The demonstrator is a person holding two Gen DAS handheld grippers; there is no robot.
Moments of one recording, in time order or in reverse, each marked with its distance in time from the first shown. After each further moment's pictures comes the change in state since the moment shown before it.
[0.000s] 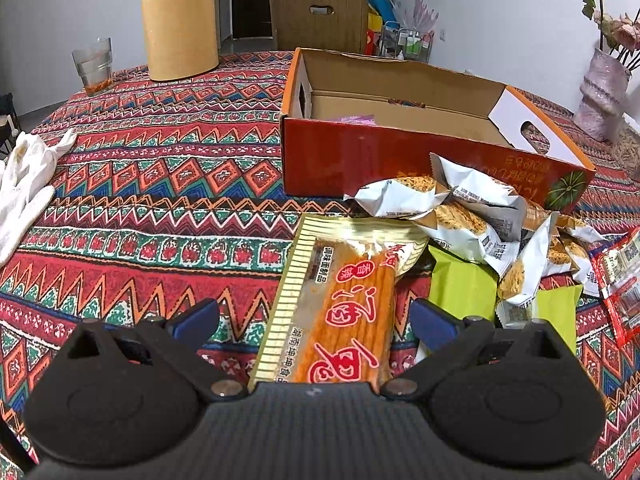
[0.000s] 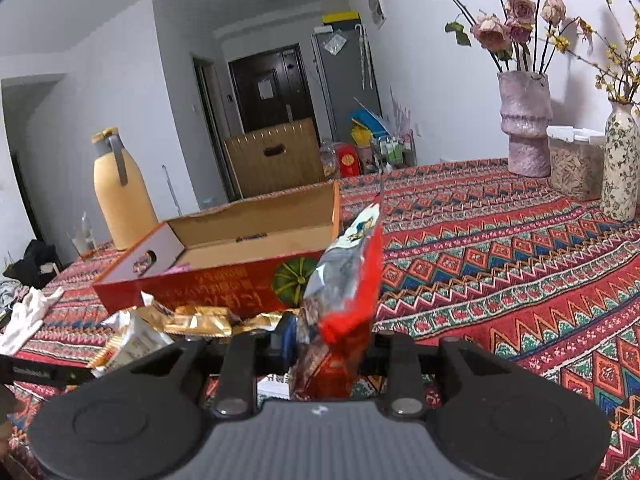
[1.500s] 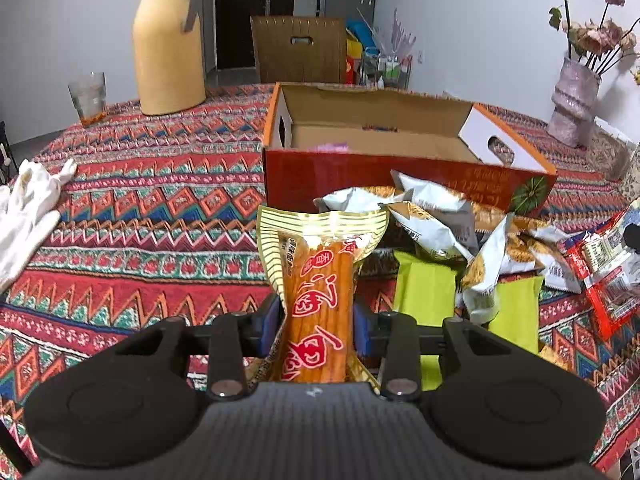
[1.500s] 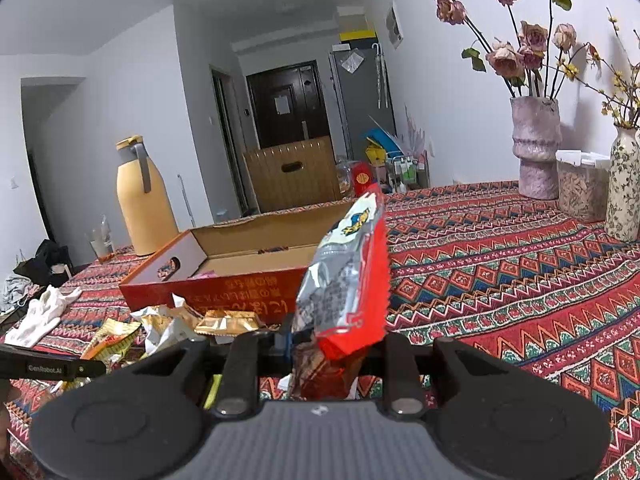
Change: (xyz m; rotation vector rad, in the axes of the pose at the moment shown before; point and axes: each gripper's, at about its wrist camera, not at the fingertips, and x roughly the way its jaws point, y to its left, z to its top) left arm -0.036 -0.008 -0.012 0.042 -0.104 -0.034; right arm -0.028 0.015 -0.005 -0.041 -0.067 0.037
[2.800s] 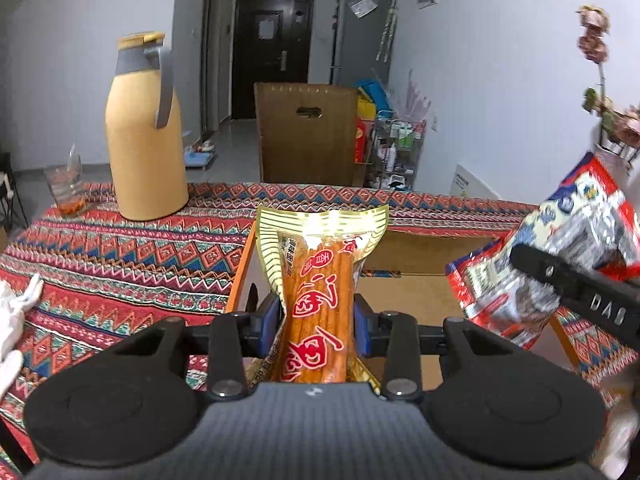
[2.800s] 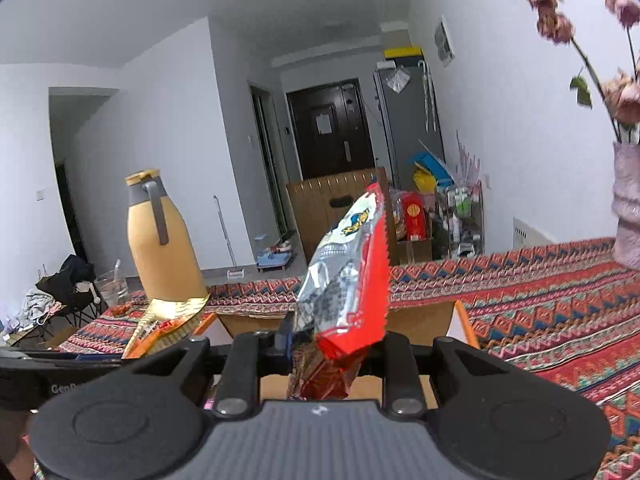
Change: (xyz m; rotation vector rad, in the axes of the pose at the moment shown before) left arm 0.064 -0.030 0.148 -0.064 -0.157 0.032; right arm 0.164 0.053 0.112 -0.030 -0.052 0.119
